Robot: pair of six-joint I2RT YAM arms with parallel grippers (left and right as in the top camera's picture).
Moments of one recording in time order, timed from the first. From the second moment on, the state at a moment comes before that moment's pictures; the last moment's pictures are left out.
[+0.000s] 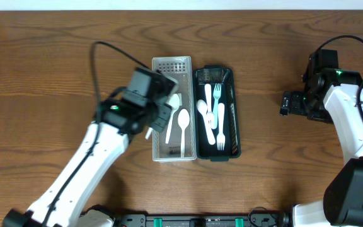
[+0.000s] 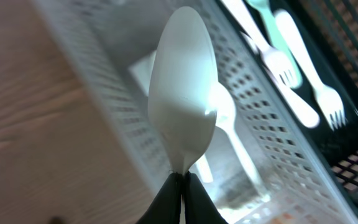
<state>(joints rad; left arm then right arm) -0.47 1.39 1.13 -0.82 0.05 0.07 -0.10 1.64 1.25 -1.07 0.12 0.15</state>
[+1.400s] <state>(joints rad) 0.19 1.37 0.87 -0.77 -0.04 0.13 -0.10 1.64 1.25 -1.07 0.10 0.16</state>
